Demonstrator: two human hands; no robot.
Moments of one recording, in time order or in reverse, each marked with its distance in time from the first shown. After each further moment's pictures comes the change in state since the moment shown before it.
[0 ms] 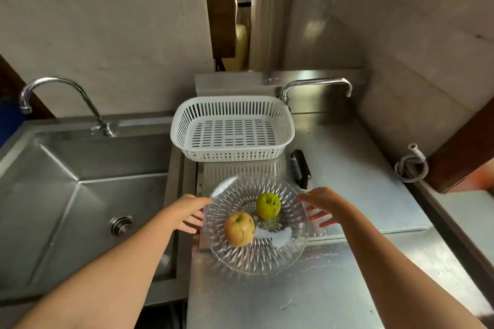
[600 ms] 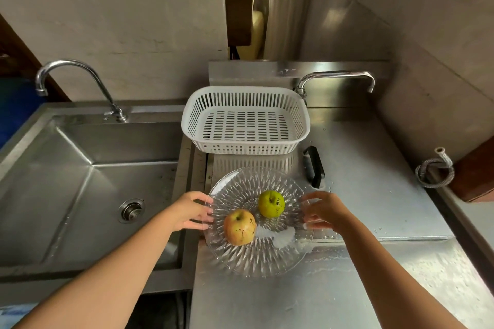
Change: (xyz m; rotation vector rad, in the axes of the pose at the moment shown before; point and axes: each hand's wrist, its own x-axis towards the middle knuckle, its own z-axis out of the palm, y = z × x) left_hand 0.012 -0.025 -0.004 -0.247 -0.002 0.058; right_hand 0.018 0.011 0.025 0.236 -0.050 -0.107
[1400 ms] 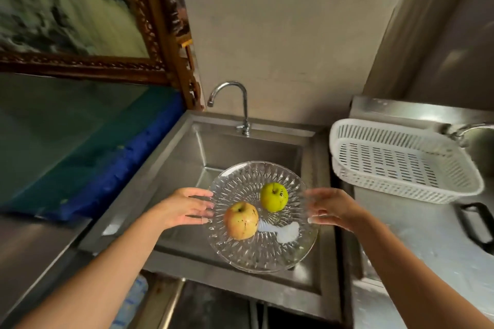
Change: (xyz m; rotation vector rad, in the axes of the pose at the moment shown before) left_hand -0.122 -0.090 -0.319 -0.280 0.152 0.151; right_hand -0.026 -0.152 0.282 0.041 -0.424 -0.226
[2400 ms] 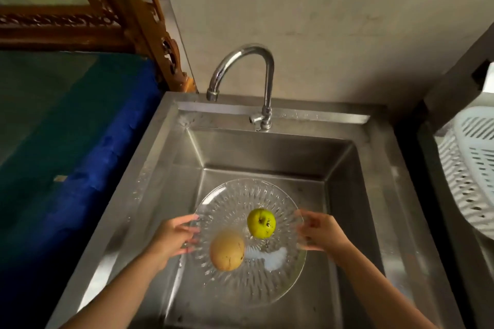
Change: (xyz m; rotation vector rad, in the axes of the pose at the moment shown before) left_hand 0.263 -0.031 -0.136 0.130 0.224 -0.208; right_hand 0.273 0.041 0.115 0.043 0.221 0.243
